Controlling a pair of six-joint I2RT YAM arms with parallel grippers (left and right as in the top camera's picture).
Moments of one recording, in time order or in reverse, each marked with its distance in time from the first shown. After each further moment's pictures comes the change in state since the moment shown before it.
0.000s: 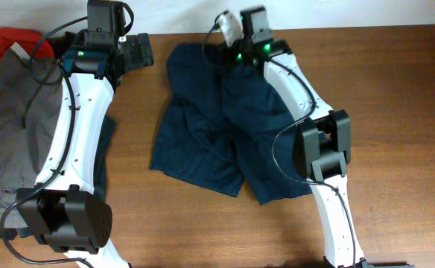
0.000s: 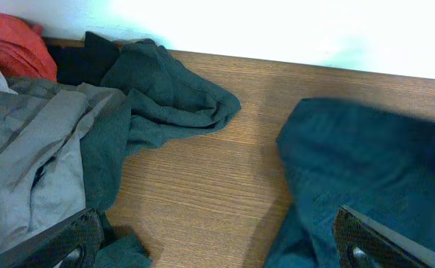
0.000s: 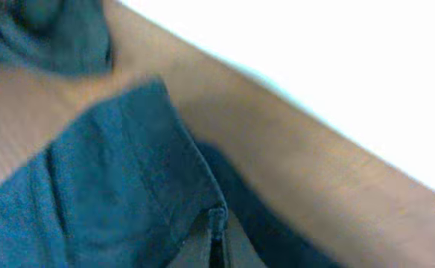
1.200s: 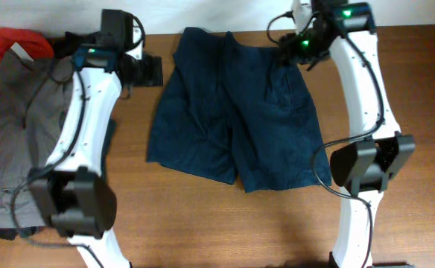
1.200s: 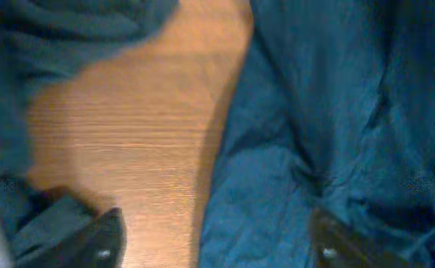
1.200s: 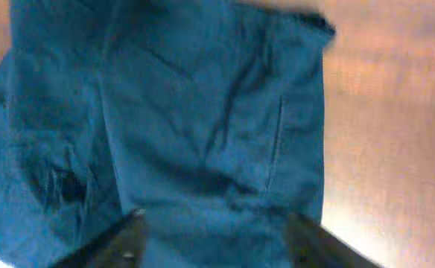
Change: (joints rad) left arm -0.004 0.130 0.000 -0.151 0.207 0.096; right arm -0.201 -0.270 0.104 -0.875 0.192 0.153
